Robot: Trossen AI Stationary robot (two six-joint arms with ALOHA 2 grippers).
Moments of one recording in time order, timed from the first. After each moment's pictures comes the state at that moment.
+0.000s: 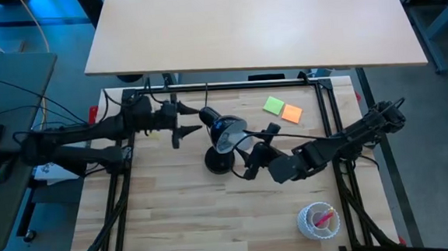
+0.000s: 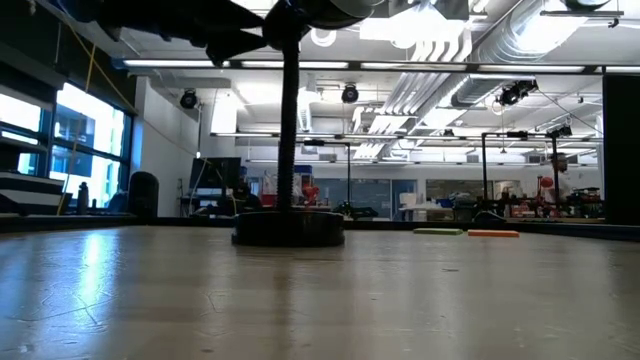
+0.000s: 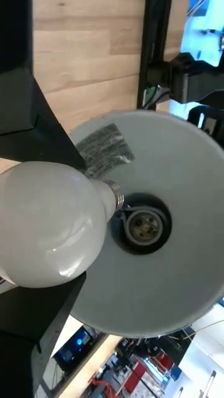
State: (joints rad) left arm 0.31 0.98 0.66 0.19 0.24 0.08; right arm 0.42 1.53 1.26 -0.18 1.04 -0.09
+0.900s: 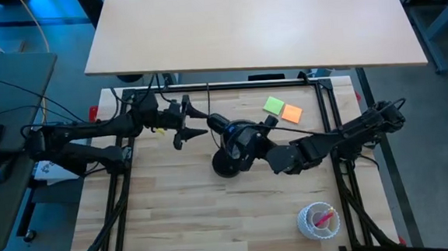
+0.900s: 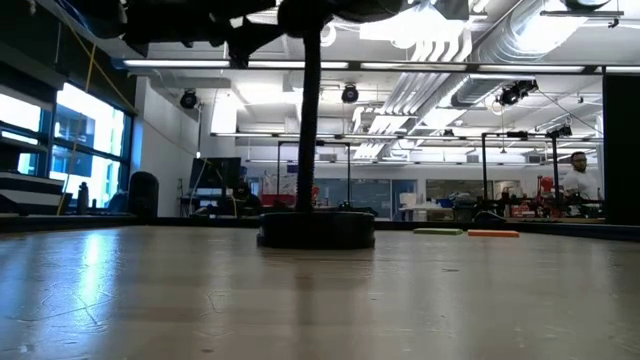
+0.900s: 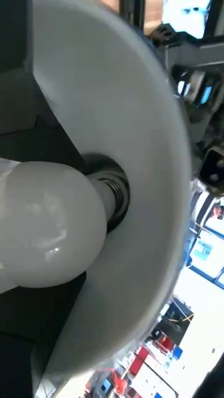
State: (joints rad) left arm 0.31 1.12 0.66 0.44 0.46 -0.03; right arm 0.34 1.53 1.26 -0.05 1.04 -0.16
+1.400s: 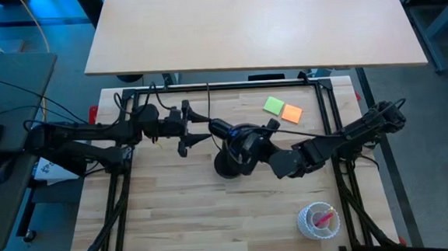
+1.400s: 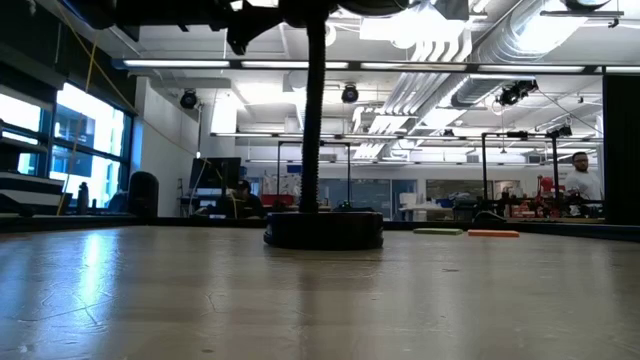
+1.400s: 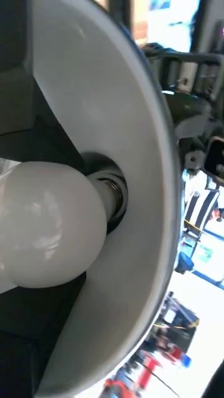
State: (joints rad) left arm 0.14 1.11 0.66 0.50 0.19 -0.03; right arm 0.37 1.53 1.26 -0.07 1.04 -0.07
